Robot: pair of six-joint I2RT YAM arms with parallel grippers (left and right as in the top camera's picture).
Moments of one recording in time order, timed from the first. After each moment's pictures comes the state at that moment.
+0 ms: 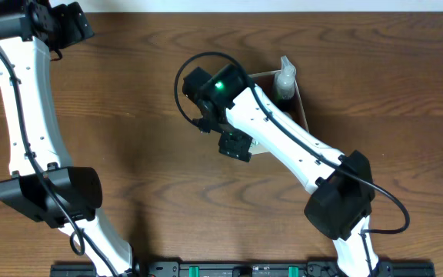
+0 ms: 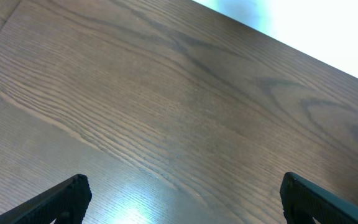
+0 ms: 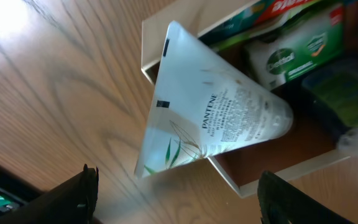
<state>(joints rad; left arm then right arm) 0.21 1.99 2.27 -1.23 -0.09 -0.22 0.79 2.12 2.01 -1.59 0.25 -0.37</state>
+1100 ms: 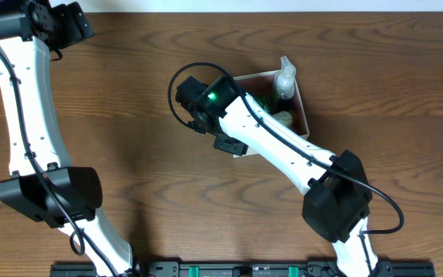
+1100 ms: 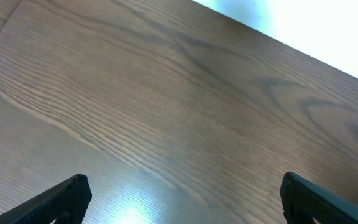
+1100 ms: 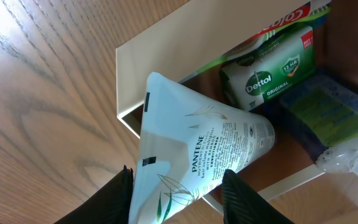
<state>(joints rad) 0.21 1.99 2.27 -1.23 -0.09 -0.22 0.82 2.12 1.94 -1.46 0.33 -0.35</state>
